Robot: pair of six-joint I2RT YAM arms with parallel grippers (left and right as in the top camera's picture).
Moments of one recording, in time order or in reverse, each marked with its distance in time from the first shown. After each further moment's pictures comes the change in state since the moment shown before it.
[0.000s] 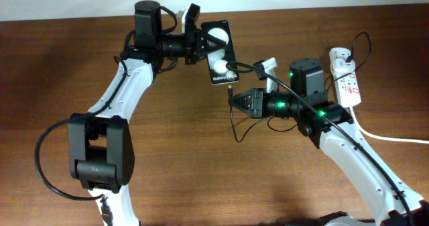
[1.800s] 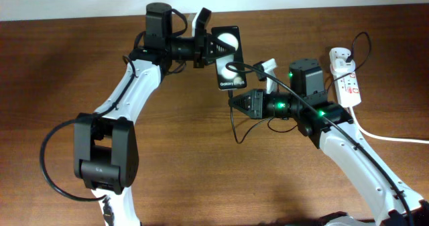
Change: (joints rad) left arm -0.051 0.000 0.000 -0.031 0.007 0.033; right arm 0.000 0.000 0.000 -0.017 -0.003 0.000
